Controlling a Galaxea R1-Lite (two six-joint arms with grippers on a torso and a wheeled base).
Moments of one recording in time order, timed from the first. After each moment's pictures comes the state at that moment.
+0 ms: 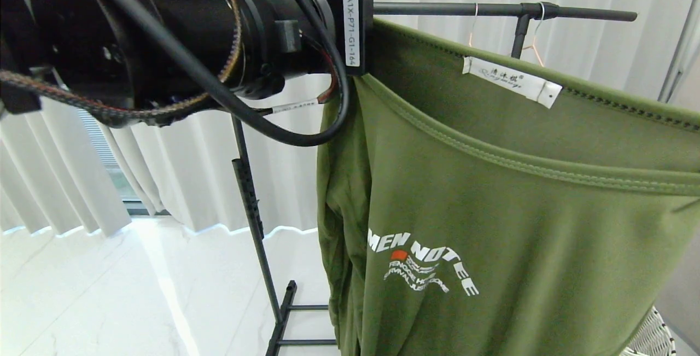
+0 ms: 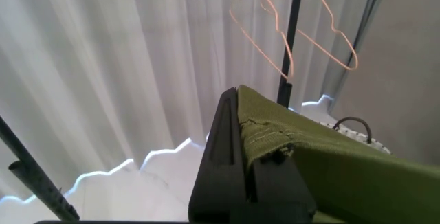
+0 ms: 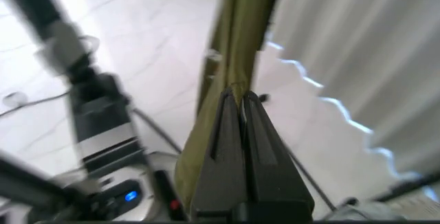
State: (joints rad) left arm -0.85 1.63 -1.55 -0.03 0.41 0.03; right arm 0.66 1.05 -1.31 0.53 0.52 -0.10
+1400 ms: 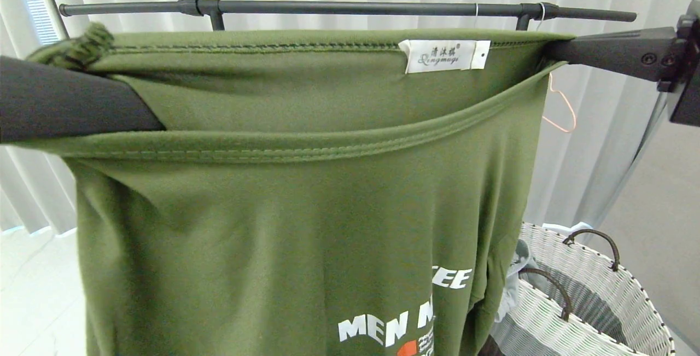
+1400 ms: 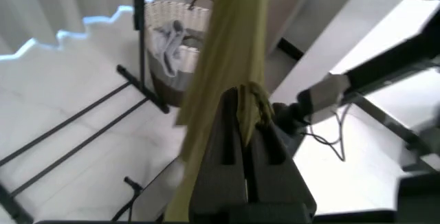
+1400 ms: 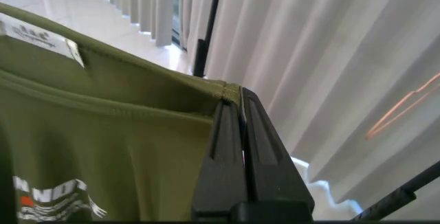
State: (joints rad) left arm -0.98 1.22 -1.61 0.73 -0.08 -0.32; right arm 0.69 1.29 -1.32 0.07 0.24 -0.10
